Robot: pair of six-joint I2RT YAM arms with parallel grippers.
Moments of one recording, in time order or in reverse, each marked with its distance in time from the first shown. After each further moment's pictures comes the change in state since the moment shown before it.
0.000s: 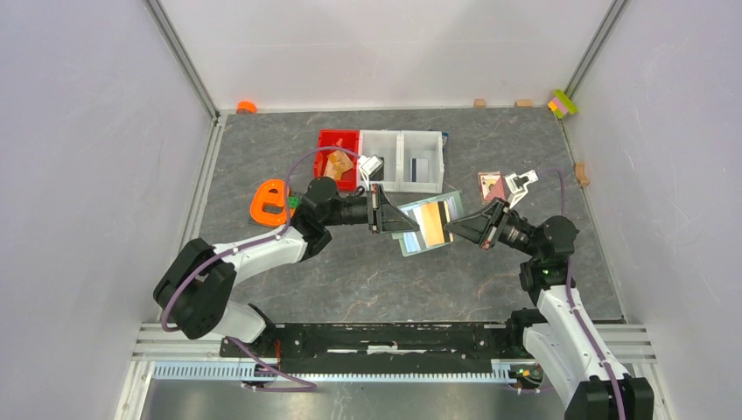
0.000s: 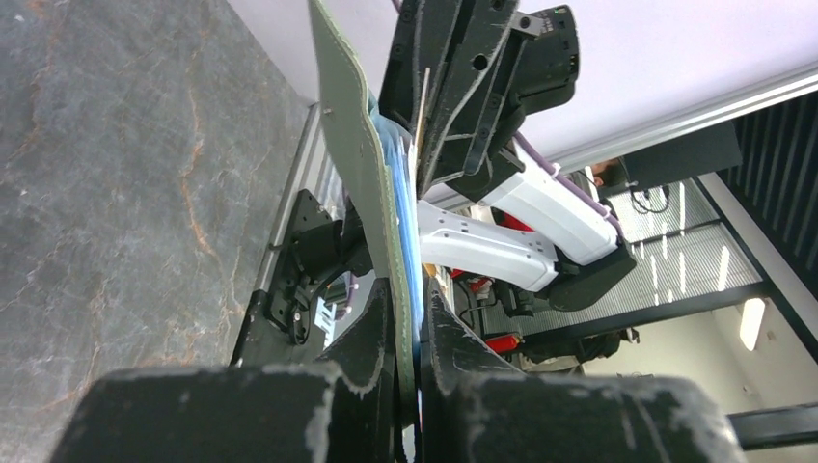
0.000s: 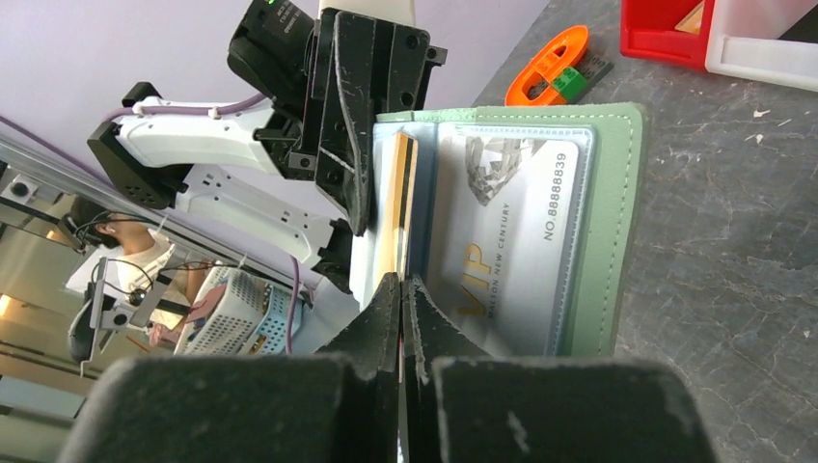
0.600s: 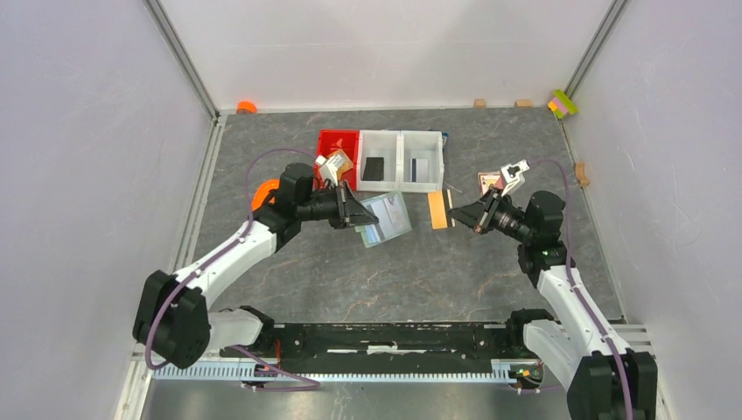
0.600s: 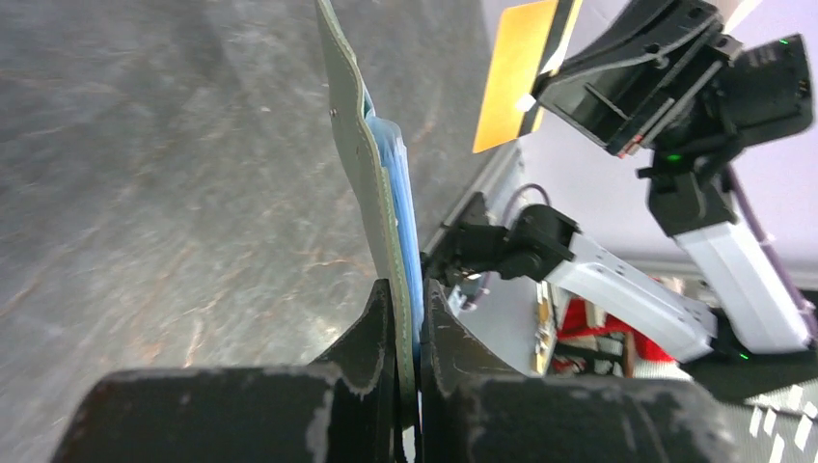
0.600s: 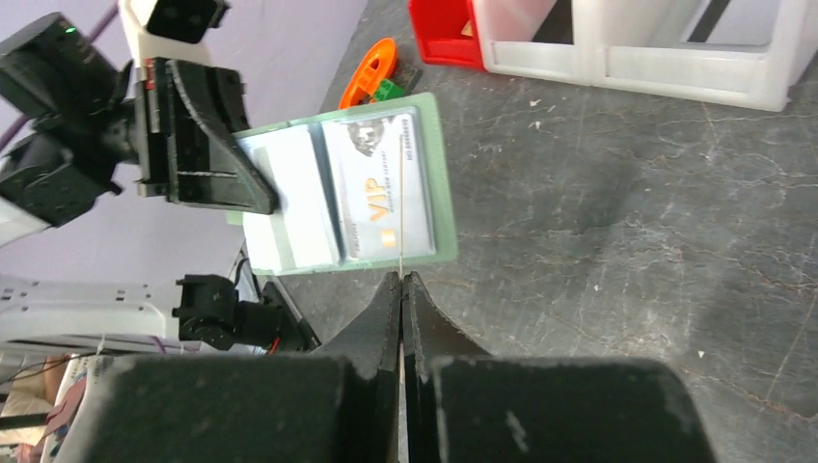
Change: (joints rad) left arm 0.212 -0.172 0.044 -0.746 -0.098 0.320; right arm 0.004 0.131 0.128 -0.406 0.224 -0.366
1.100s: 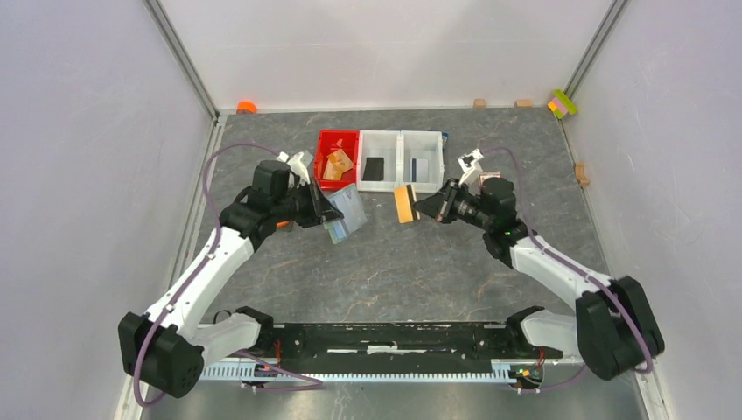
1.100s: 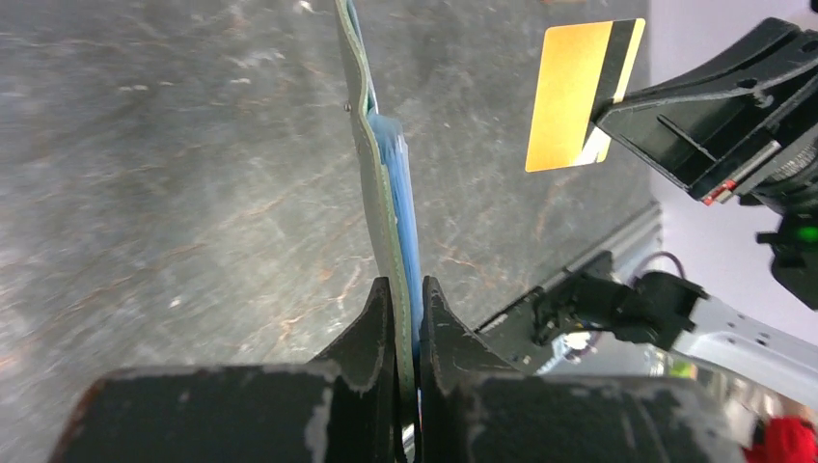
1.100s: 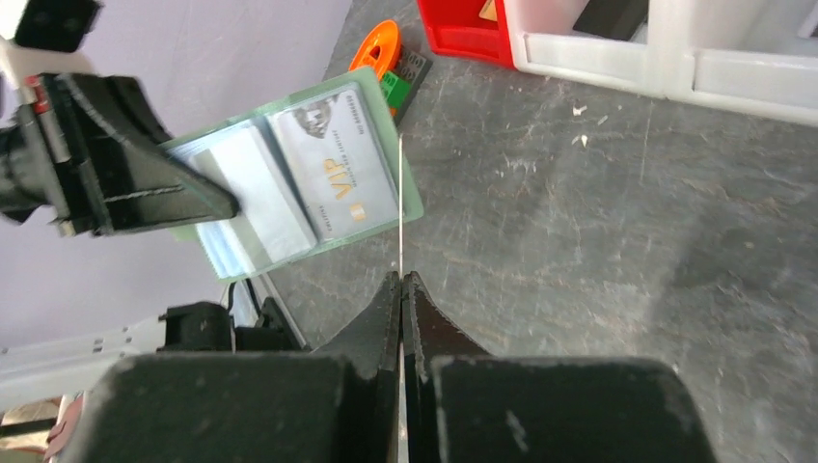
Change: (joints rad) left arm 0.122 -0.169 0.126 -0.512 -0.280 0.216; right arm 0.295 0.307 0.093 0.181 0.269 0.063
